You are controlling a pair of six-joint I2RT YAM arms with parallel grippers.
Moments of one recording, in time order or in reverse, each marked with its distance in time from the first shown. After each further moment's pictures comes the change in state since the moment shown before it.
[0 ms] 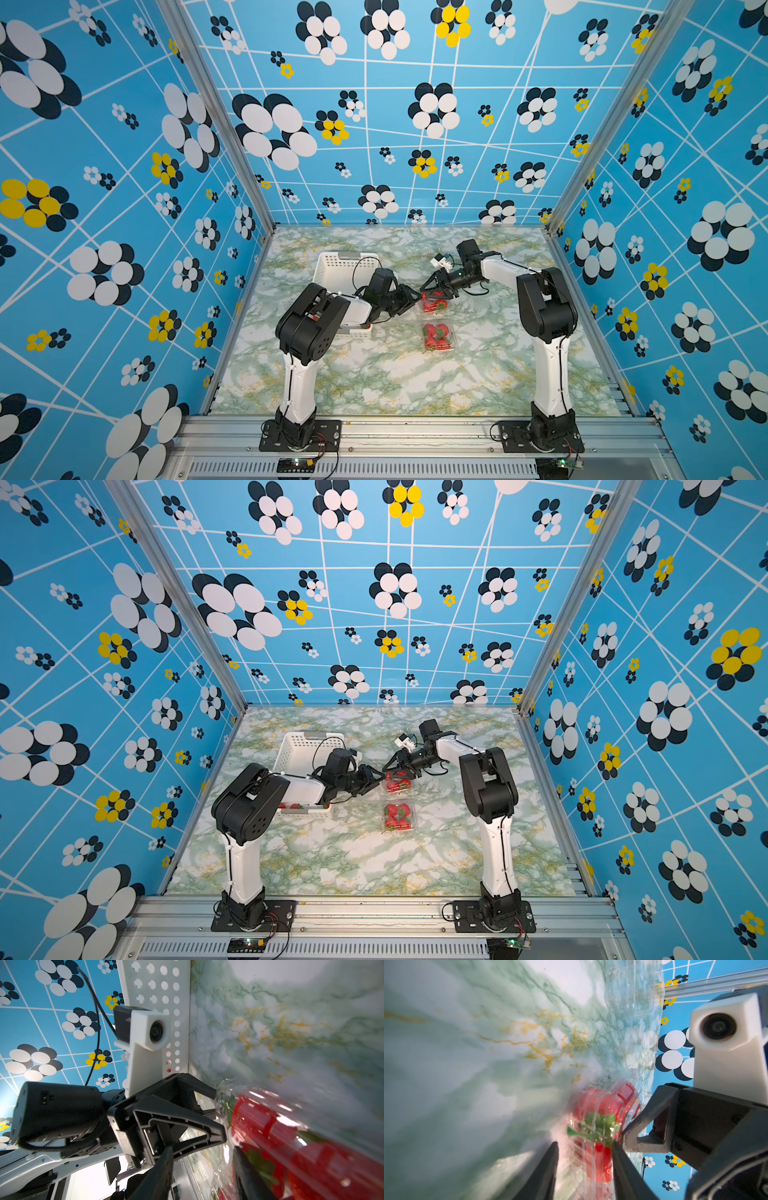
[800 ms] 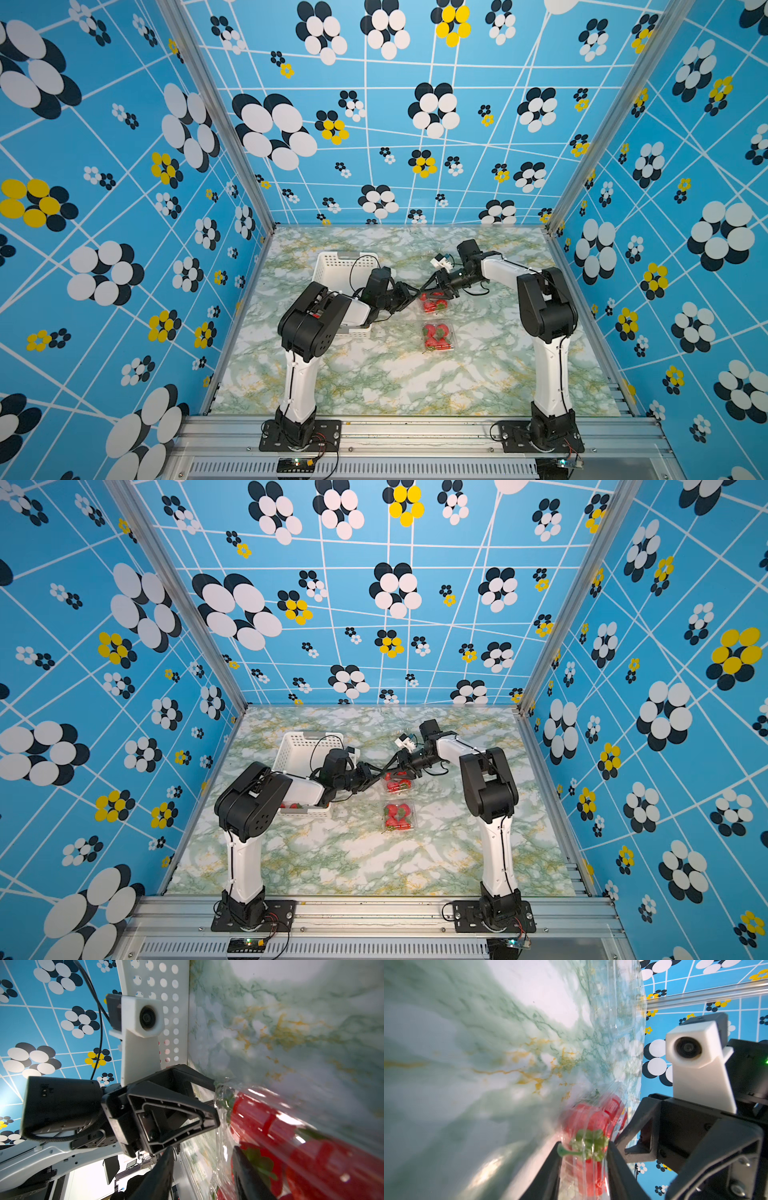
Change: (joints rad) left arm 0.022 0.031 -0.024 0.164 0.002 -0.055; right arm -0.003 0.000 0.000 -0.011 0.000 -0.015
